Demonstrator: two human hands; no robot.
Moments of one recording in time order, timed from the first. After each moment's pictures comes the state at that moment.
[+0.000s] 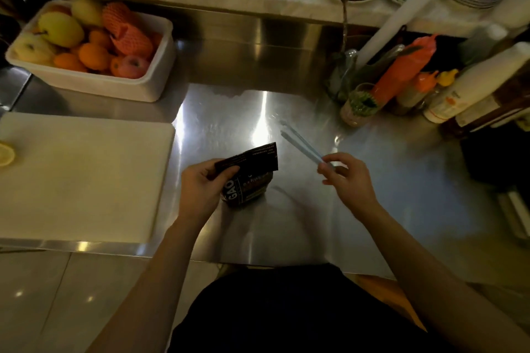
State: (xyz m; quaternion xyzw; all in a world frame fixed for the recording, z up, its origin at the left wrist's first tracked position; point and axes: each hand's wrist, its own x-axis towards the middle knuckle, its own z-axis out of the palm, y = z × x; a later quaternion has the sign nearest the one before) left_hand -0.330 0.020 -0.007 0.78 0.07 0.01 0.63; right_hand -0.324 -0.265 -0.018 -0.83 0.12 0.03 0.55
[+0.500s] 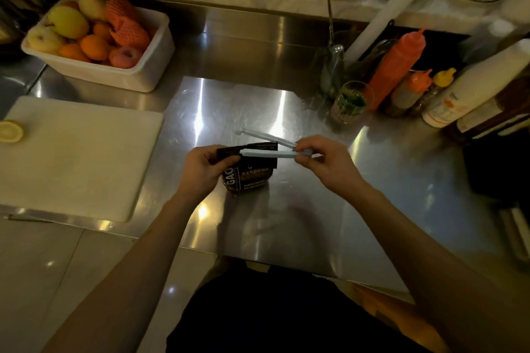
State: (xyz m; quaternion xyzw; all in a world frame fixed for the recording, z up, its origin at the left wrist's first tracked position) left_hand -0.316 -0.048 -0.019 0.82 0.04 -0.01 0.56; right_hand -0.294 -0.320 -0.001 -0.85 -0.10 0.07 0.51
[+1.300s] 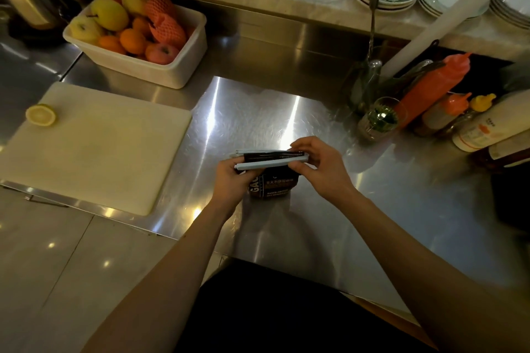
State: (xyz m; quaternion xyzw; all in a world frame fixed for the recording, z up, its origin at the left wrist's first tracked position) left_hand -0.330 -0.049 -0.034 0.70 0.14 -0.01 0.70; right_hand -0.288 -0.249 0.004 -0.82 -0.12 0.11 0.54
